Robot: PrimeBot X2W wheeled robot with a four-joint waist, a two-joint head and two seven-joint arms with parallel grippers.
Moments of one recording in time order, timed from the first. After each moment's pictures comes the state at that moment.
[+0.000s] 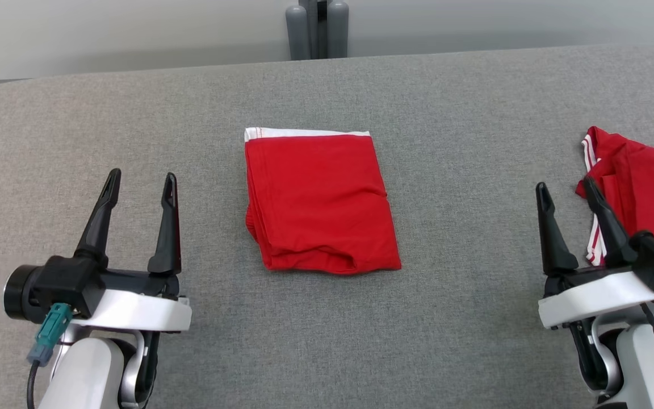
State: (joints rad) left arm -0.22 0.20 -0.18 0.07 -0.27 0.07 -0.26; right arm -0.27 -0.09 0.04 0.22 0.21 0.13 -0.20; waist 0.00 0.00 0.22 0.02
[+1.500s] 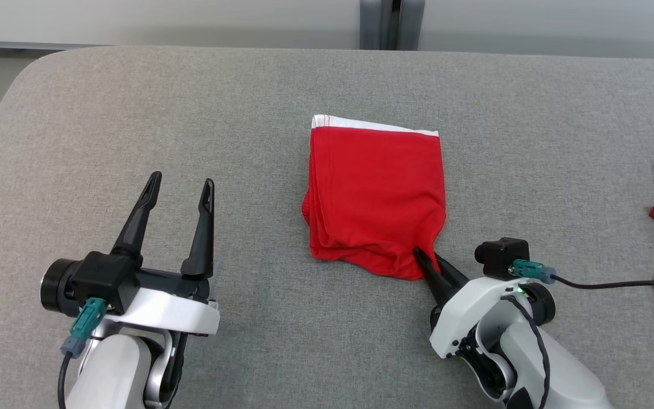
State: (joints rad) left arm -0.24 0.18 -0.25 0.10 -0.28 0.06 -0.25; right arm -0.51 -0.05 0.56 0.74 0.59 0.13 -0.13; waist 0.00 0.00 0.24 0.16
